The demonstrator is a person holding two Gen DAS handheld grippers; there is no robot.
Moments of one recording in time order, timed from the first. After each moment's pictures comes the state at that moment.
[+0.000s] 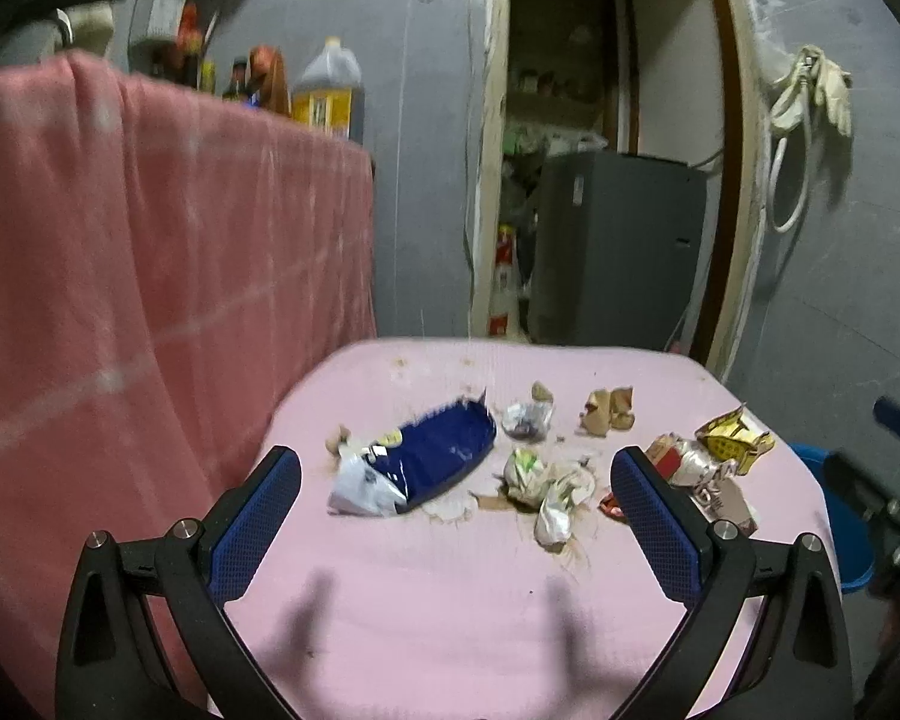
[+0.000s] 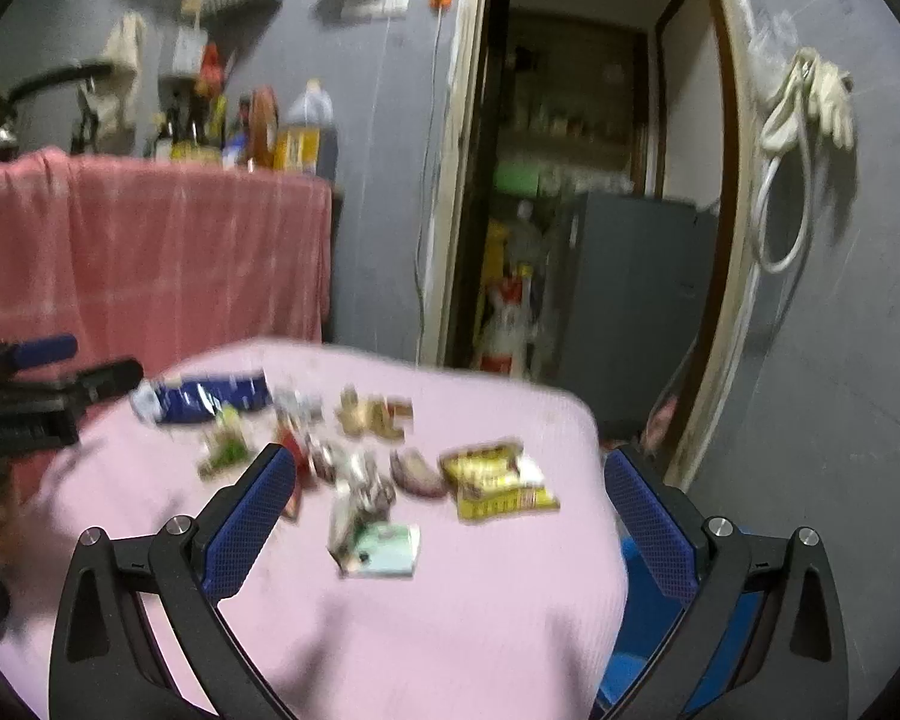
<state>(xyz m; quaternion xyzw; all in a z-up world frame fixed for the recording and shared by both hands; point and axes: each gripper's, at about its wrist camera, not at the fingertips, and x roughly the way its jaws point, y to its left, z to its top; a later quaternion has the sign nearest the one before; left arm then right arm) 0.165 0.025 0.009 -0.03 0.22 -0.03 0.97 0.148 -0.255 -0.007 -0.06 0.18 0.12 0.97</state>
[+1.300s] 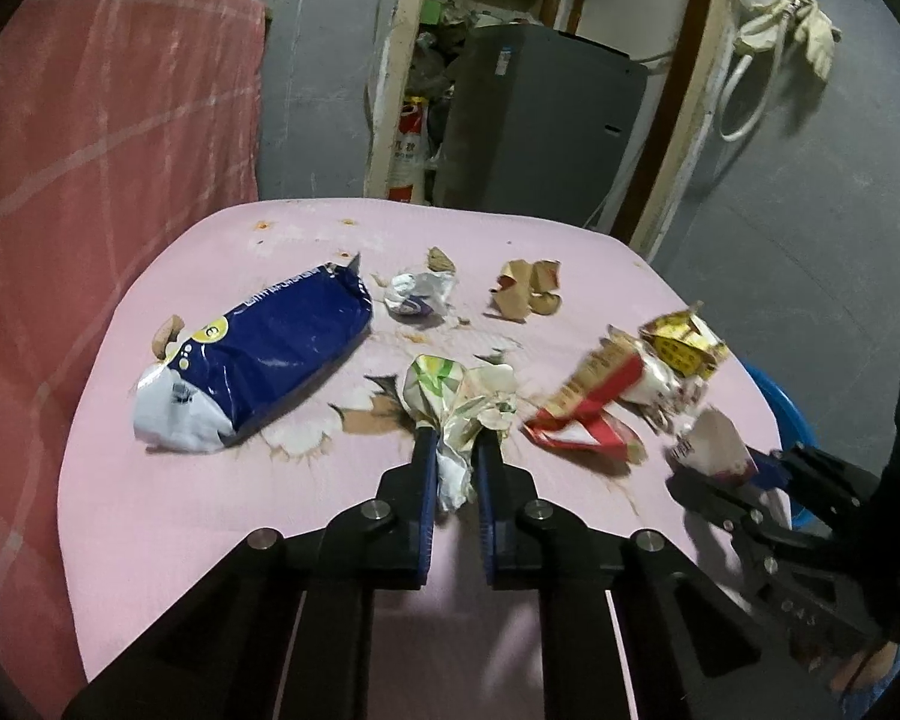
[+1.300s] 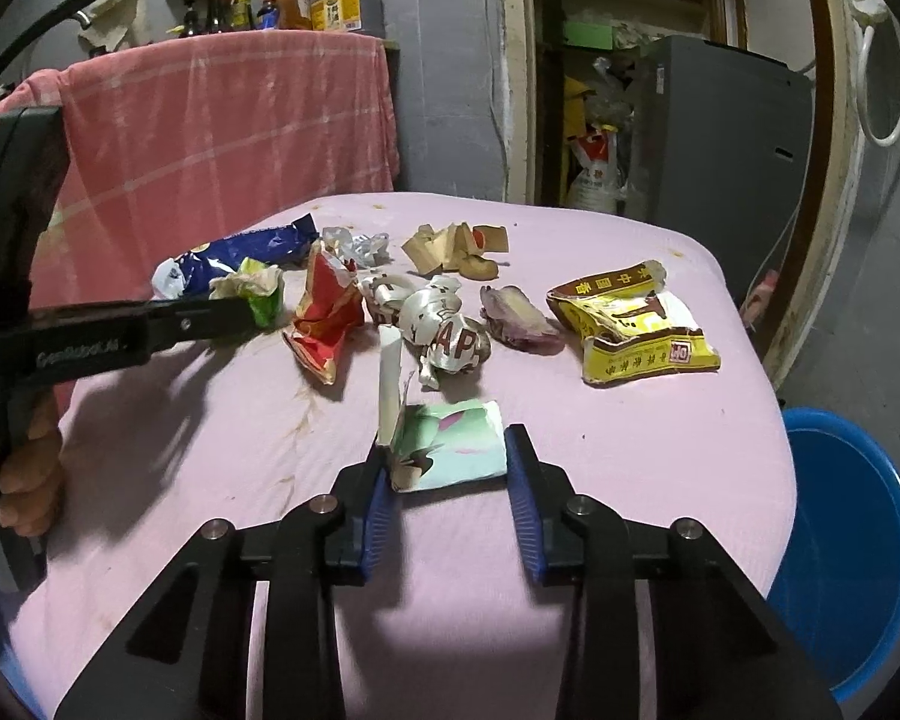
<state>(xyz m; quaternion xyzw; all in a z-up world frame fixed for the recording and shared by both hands) 0.211 -0.002 -0.017 -0.04 0.36 -0.15 0.92 0.183 -0.240 -0.057 -0.03 0.32 0.22 0.92</state>
